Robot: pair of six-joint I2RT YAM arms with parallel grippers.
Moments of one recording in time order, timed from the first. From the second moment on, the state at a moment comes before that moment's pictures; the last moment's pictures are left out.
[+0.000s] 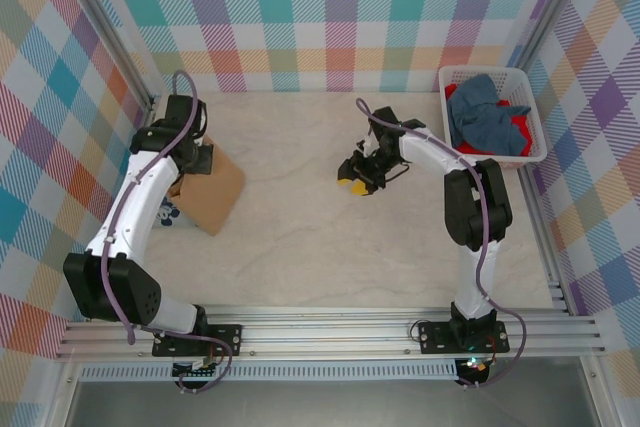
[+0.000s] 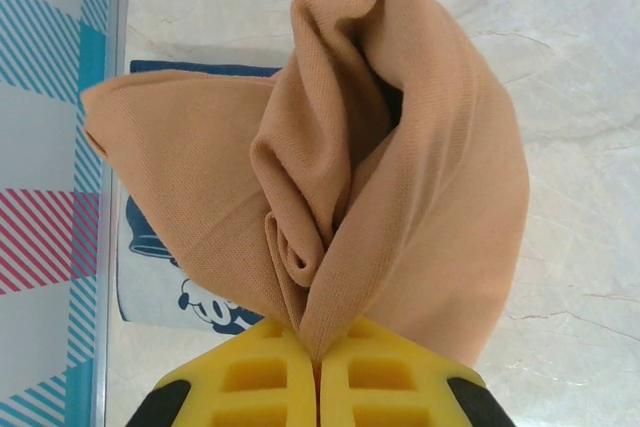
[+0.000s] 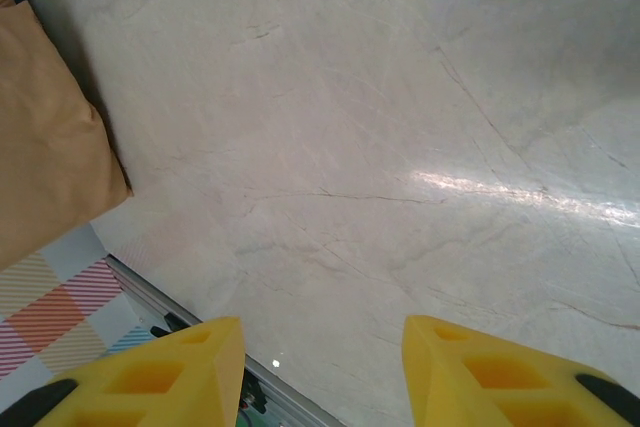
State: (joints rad) left arm -0.10 1.44 1.45 -1.05 -0.30 0.00; right arm 0.40 2.02 1.57 -0.88 -0.67 0.59
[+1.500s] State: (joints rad) left arm 0.19 1.75 1.43 -0.74 -0.48 0.21; right arm 0.41 1.99 1.62 -1.02 -0.64 0.54
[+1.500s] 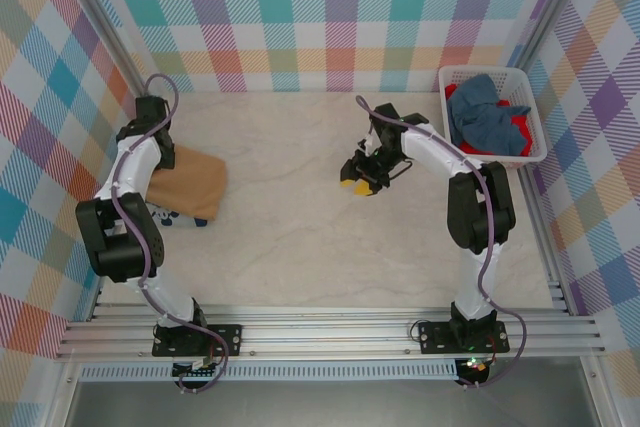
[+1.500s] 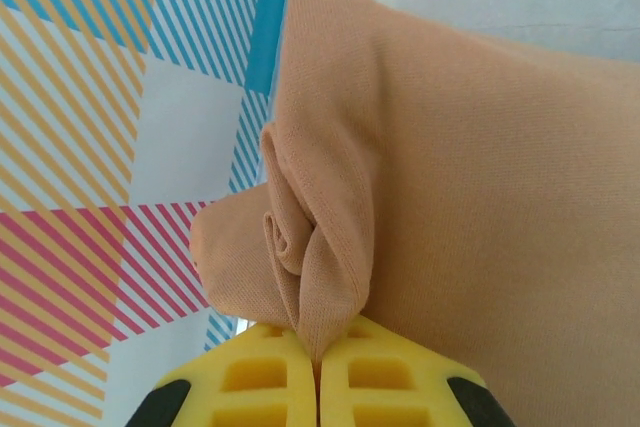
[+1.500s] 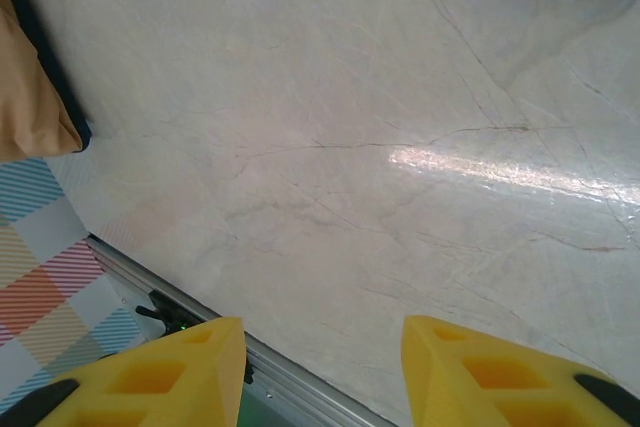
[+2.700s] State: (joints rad) left arm 0.27 1.77 1.60 -0.86 -0.52 -0.13; right arm 0.41 2.03 1.62 -1.02 -0.65 0.54
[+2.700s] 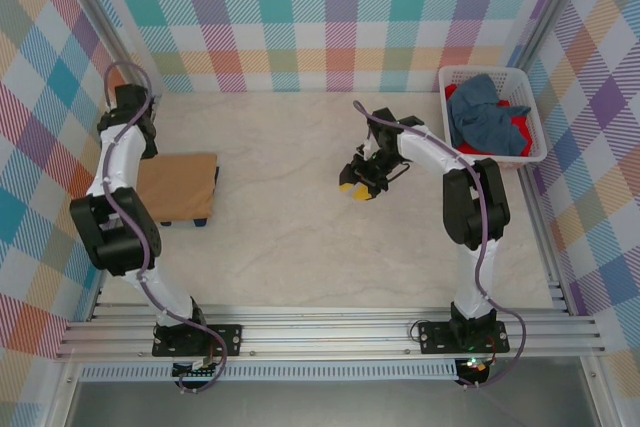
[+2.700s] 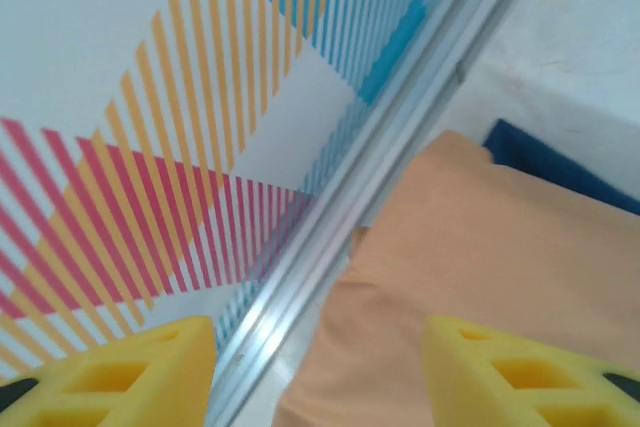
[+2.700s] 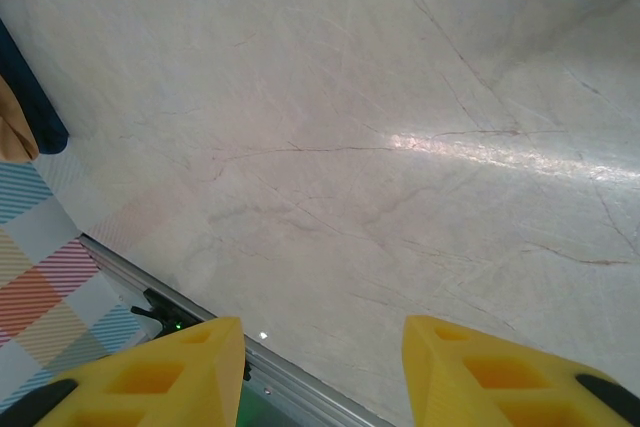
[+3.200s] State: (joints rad) left arm 0.18 1.47 1.04 -0.69 0.22 -0.62; right arm 0.42 1.93 1.44 -0.86 -0.60 0.57
